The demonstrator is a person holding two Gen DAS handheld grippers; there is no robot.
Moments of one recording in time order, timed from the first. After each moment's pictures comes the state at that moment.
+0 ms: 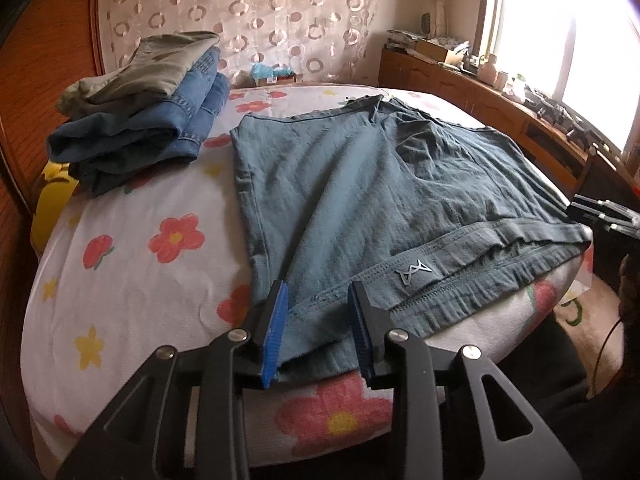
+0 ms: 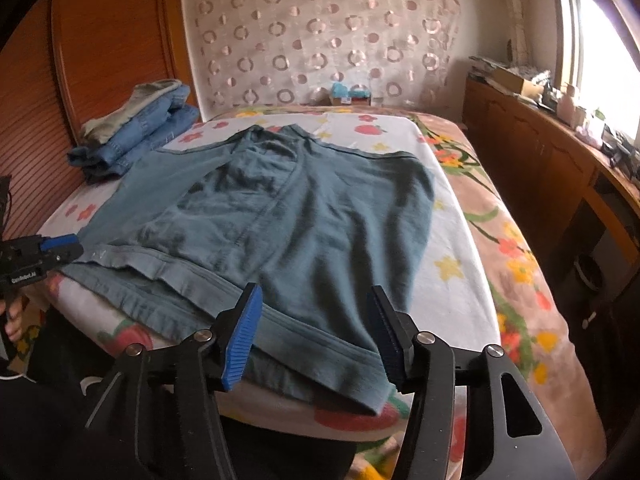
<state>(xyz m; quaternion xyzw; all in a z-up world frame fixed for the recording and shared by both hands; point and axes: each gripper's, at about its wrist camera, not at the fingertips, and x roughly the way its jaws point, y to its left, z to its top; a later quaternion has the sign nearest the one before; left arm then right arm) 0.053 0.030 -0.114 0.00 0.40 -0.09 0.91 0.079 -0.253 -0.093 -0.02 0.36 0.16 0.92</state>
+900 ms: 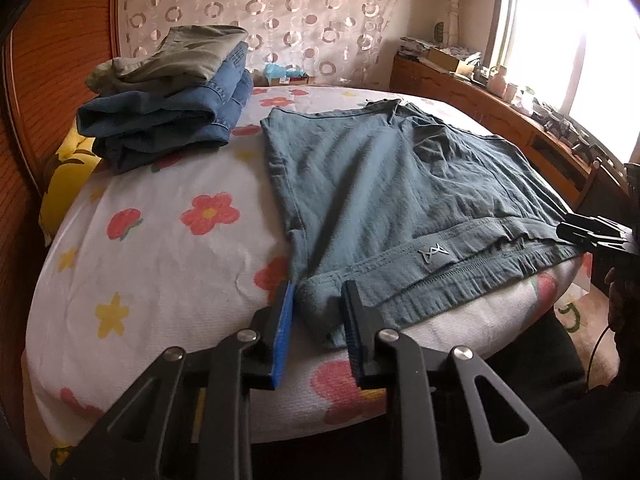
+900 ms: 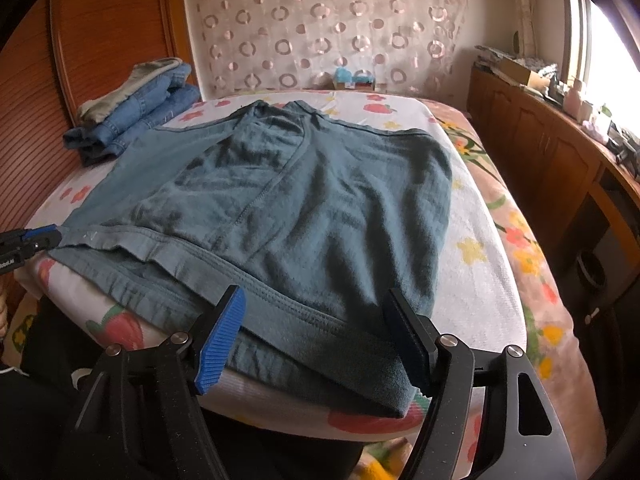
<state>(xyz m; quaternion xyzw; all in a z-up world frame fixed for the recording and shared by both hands) 0.036 0.049 -0.120 -0.02 0.39 -0.08 0.92 0.083 -0.246 -0.113 -0.03 0.39 0.16 0.91</state>
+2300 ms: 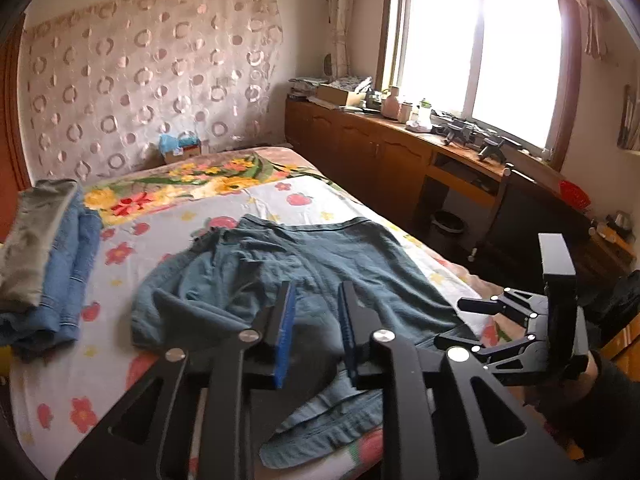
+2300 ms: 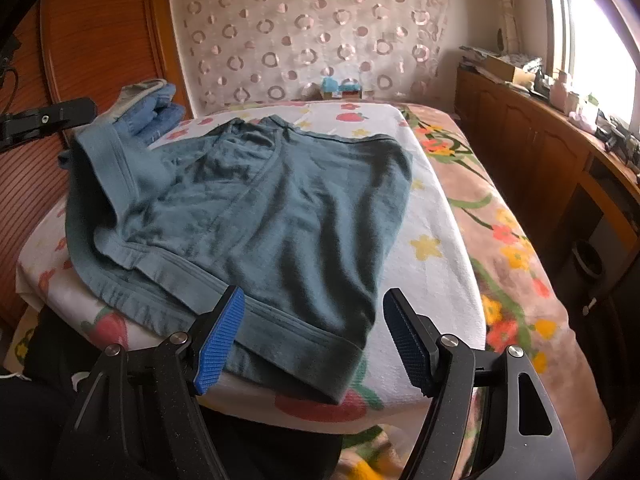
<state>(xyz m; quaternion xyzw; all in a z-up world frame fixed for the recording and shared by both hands) 0.095 -0.092 -0.010 0.03 0.30 -0.24 0.92 0.077 -0.280 -0.105 -0.01 0.37 0.15 0.92</state>
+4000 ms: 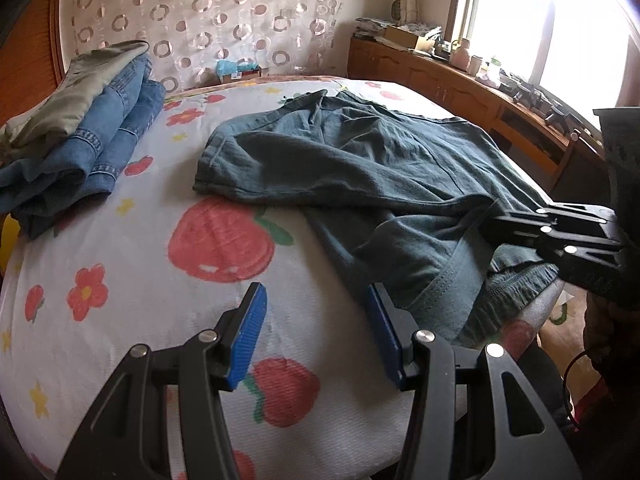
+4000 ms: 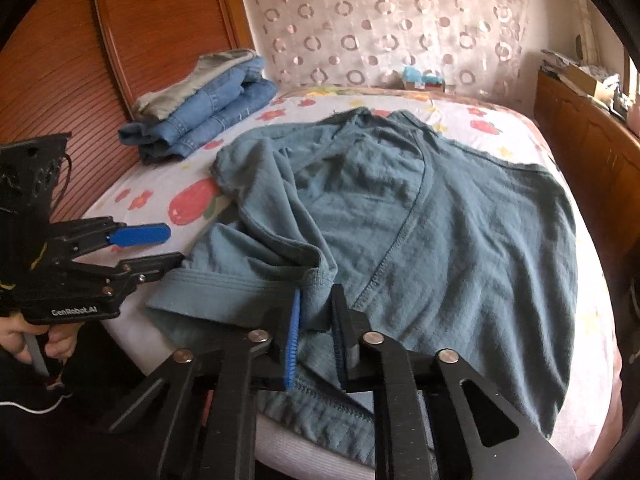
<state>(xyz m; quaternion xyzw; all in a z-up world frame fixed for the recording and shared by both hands) 0.093 -0.021 -0.117 0.01 0.41 -0.15 0.90 0.111 -0.175 -0.102 -0.01 0.38 0.28 0.88</state>
